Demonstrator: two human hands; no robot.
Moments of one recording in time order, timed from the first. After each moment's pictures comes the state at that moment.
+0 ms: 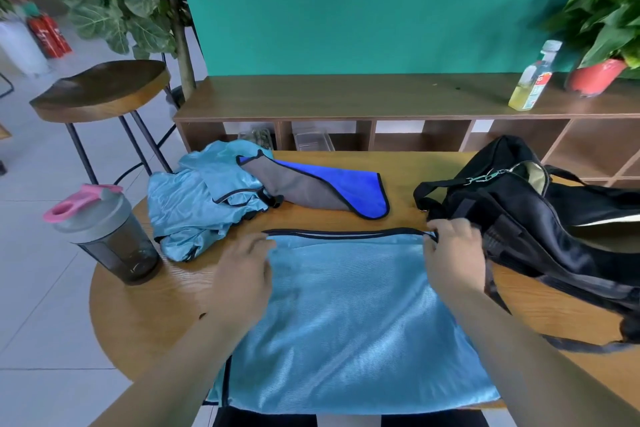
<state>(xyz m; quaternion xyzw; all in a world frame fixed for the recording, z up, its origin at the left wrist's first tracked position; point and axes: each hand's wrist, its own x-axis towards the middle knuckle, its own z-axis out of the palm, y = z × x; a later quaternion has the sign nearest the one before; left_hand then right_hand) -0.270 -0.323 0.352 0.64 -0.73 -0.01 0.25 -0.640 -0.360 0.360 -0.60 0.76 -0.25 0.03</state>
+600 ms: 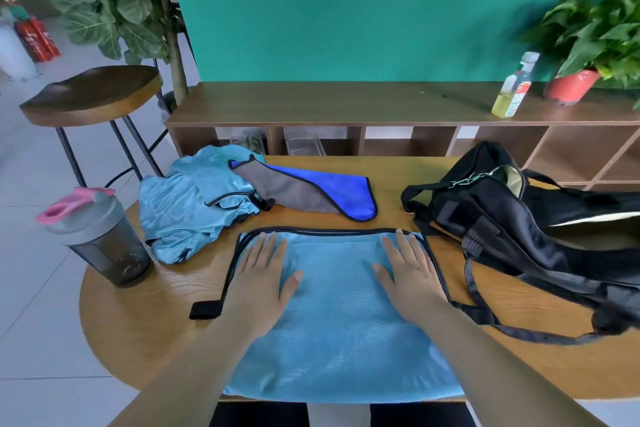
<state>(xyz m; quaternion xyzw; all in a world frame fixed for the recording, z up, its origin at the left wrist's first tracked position) -0.304 -0.317 0.349 0.64 -0.76 -0.05 0.04 -0.608 -0.327 0.356 -0.71 0.69 -0.03 0.12</state>
